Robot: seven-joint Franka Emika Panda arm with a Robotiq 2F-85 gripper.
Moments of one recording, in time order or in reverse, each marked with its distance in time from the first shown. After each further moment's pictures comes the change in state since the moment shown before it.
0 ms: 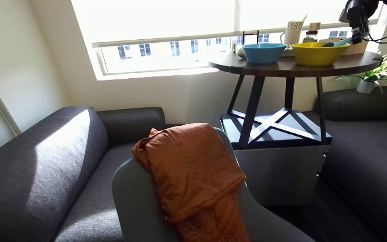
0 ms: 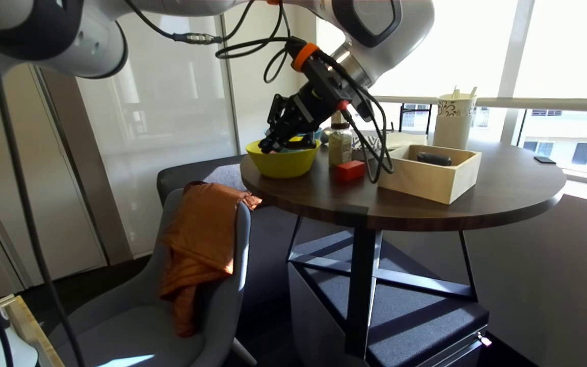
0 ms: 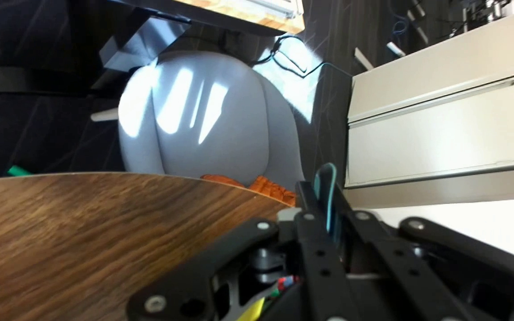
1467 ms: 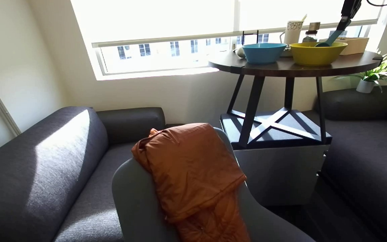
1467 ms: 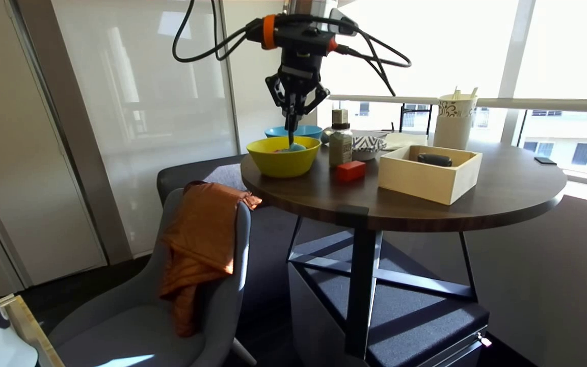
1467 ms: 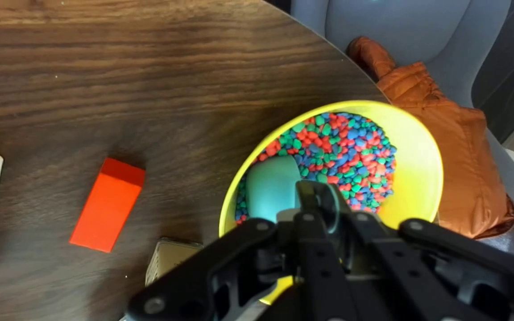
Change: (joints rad) arm 0.251 -0.517 -0.098 -0.597 -0.182 0.808 -0.261
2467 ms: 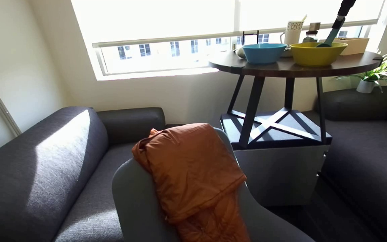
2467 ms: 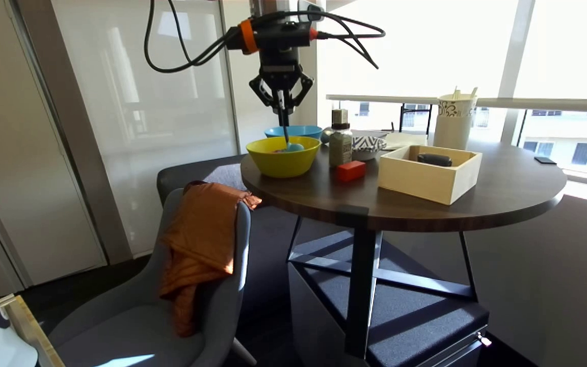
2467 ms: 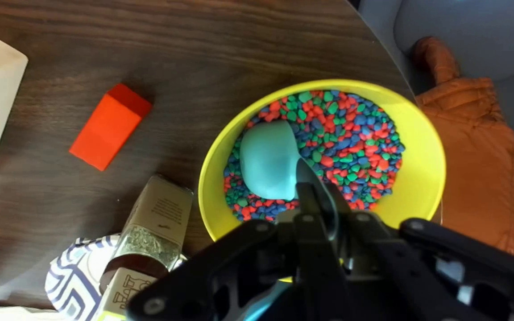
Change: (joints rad) arm 0.118 -0.194 -0.006 -0.259 -0.119 0.297 -0.091
